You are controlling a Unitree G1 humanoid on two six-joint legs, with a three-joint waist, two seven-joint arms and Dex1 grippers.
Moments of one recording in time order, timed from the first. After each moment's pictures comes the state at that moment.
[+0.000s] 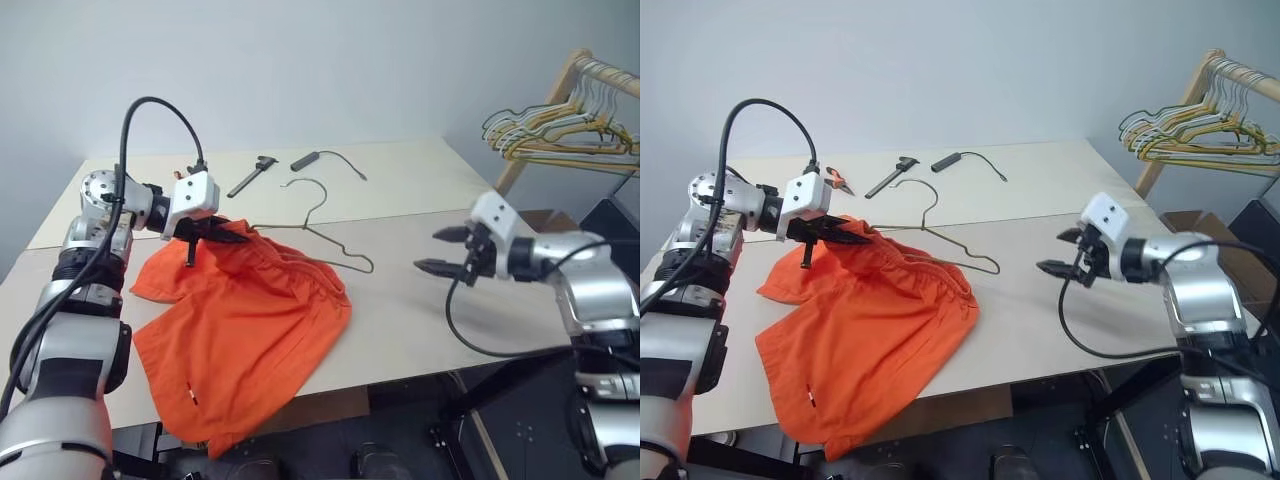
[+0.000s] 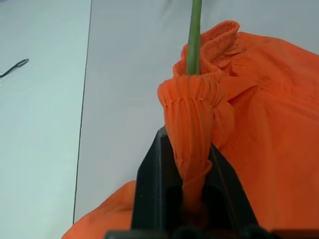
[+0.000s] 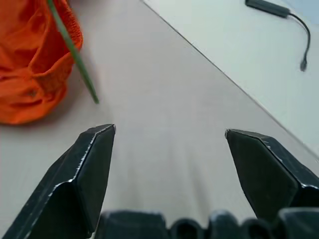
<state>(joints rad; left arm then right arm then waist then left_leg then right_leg) -1.04 0.73 -0.19 0.92 -0.10 -0.27 -1.53 -0.49 -0.75 -0.05 0.07 0.22 0.53 1.10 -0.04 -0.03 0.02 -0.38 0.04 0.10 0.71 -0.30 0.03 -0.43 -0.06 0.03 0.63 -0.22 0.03</state>
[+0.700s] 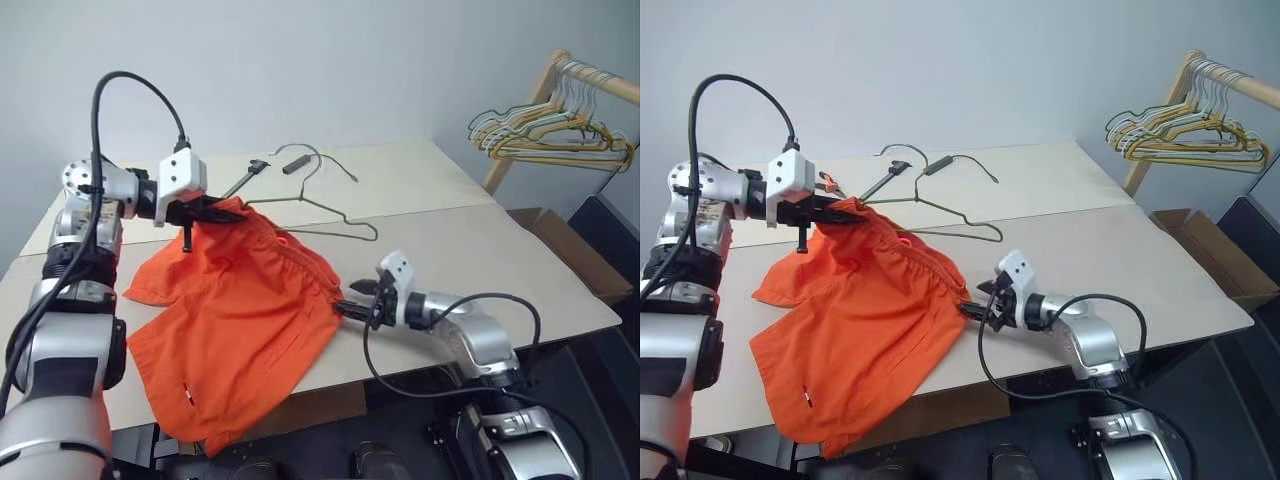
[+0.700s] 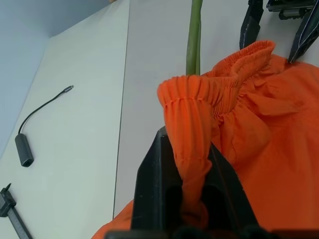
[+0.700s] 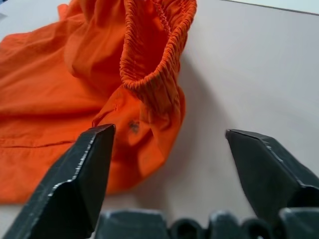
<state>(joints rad) -1.04 0.74 -0.10 0.87 -0.10 -0.25 -1.50 -0.43 -0.32 0.13 0.09 0.26 0.59 0.86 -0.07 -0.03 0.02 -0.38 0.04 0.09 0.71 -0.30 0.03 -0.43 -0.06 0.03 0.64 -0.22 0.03</state>
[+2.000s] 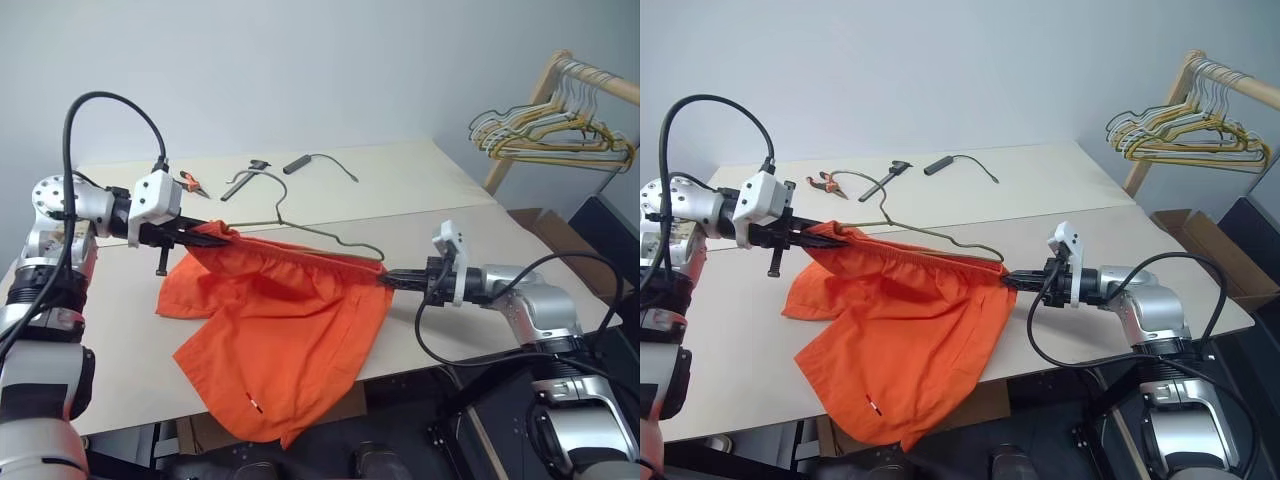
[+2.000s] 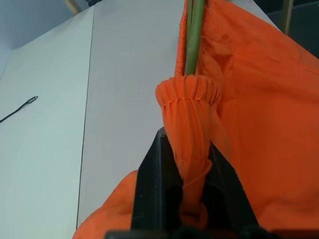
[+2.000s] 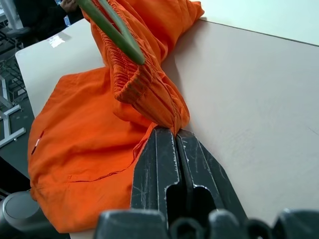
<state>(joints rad) -0.90 0.88 -0.21 0.72 -0.36 -0.25 -1.61 -0.54 -0.59 0.04 0.24 0.45 0.59 1.19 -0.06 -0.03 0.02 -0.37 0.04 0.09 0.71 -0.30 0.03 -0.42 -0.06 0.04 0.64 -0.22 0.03</state>
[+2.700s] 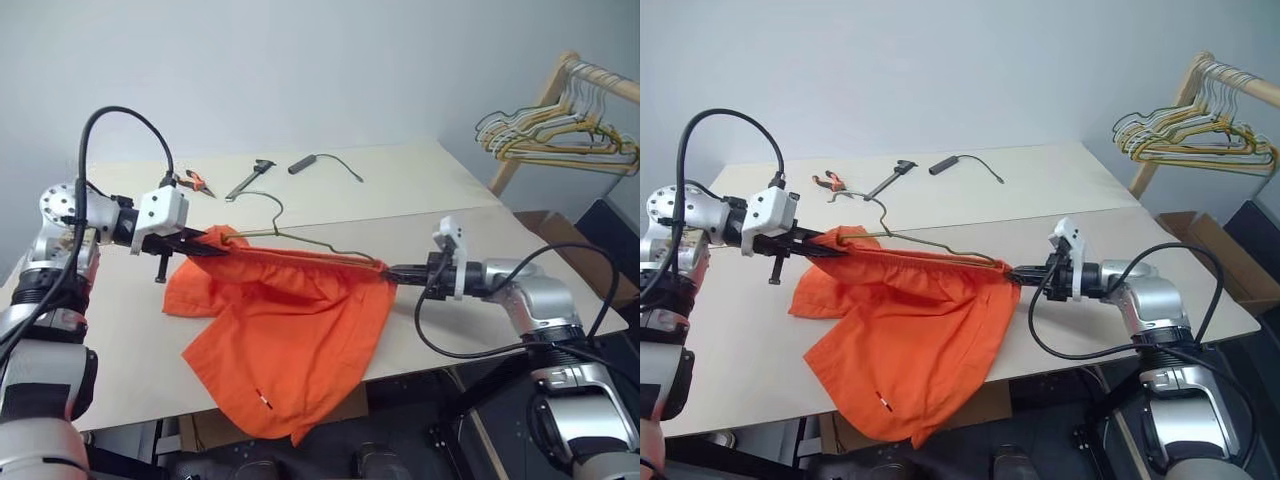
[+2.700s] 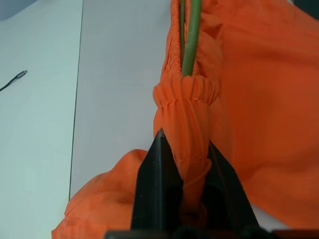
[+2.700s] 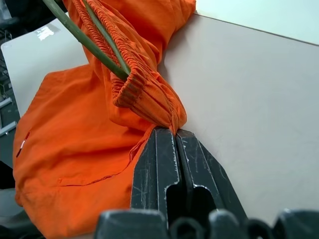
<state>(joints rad) -0.90 0.87 -0.23 0.79 -0.25 -0.33 -1.59 -0.60 -0.60 0.07 0.33 0.41 0.54 1.20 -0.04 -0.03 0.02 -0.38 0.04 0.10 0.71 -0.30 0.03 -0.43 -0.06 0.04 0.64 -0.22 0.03</state>
